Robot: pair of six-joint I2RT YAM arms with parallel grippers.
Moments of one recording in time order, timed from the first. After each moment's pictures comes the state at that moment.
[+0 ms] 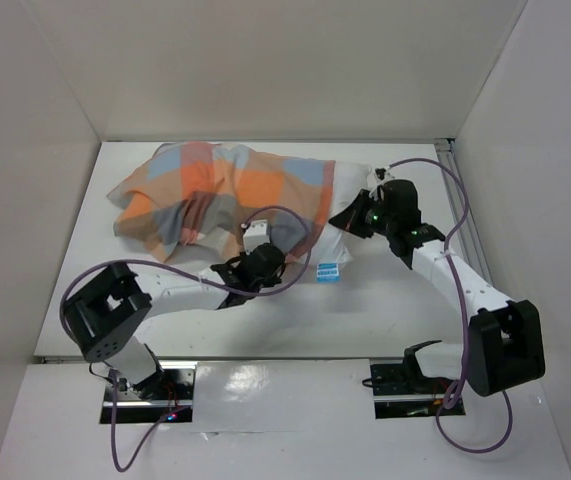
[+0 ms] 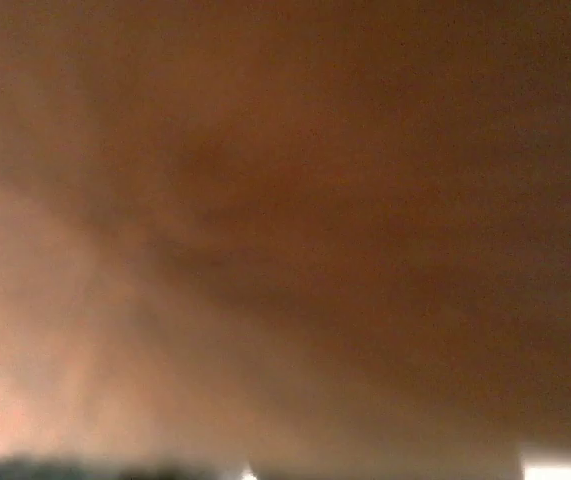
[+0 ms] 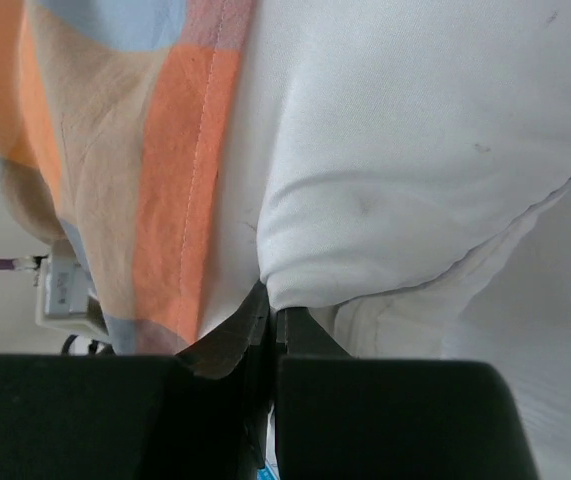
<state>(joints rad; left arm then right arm) -0.89 1.60 0.78 0.06 -0.48 -0.84 0.25 1.27 0.84 -0.08 -0.38 0.69</state>
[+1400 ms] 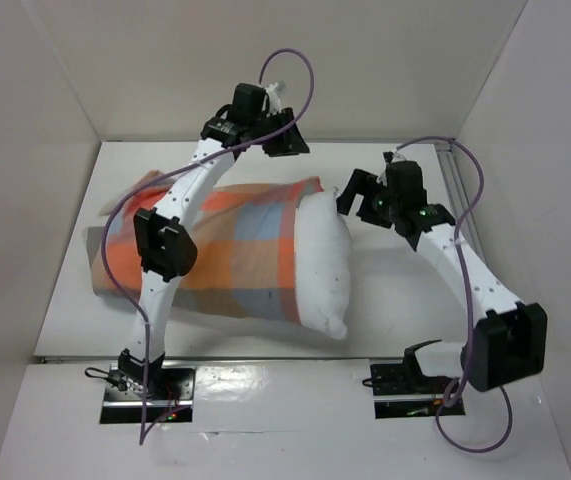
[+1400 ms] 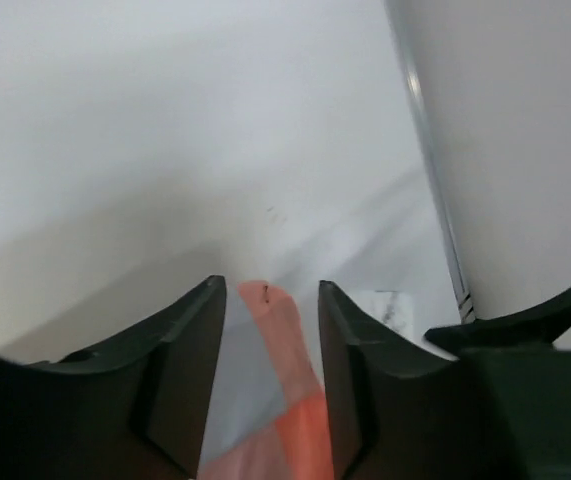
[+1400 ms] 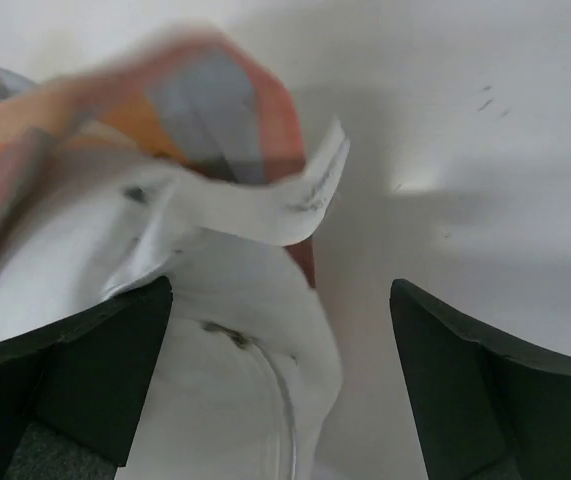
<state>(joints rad) -0.43 2.29 2.48 -0.71 0.42 -0.54 0.26 1.26 1.05 -0.39 -0.17 0.56</state>
